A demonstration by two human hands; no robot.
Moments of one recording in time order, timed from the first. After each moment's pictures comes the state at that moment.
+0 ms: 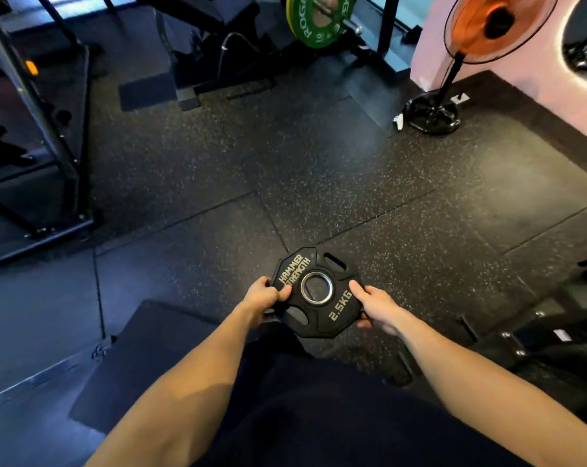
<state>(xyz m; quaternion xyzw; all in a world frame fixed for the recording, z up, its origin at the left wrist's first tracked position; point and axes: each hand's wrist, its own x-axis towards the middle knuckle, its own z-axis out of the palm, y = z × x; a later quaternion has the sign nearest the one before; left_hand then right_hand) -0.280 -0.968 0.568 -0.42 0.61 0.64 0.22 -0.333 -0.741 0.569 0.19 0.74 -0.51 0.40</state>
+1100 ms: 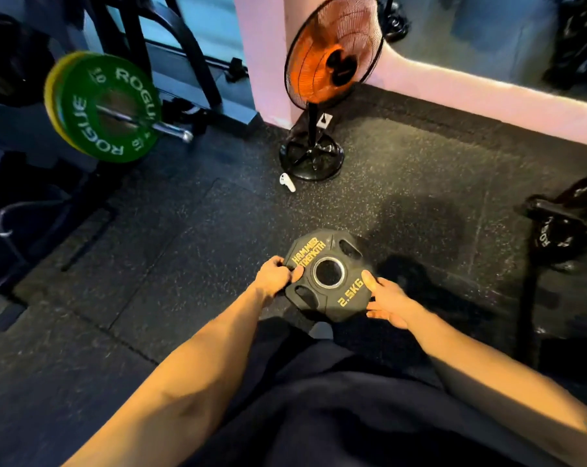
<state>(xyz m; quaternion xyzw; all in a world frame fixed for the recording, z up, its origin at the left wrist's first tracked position) -1.150 -0.904 0.554 -0.14 0.75 0.51 0.40 -1.029 -0.693 0.556 0.48 0.56 -0.65 0.20</state>
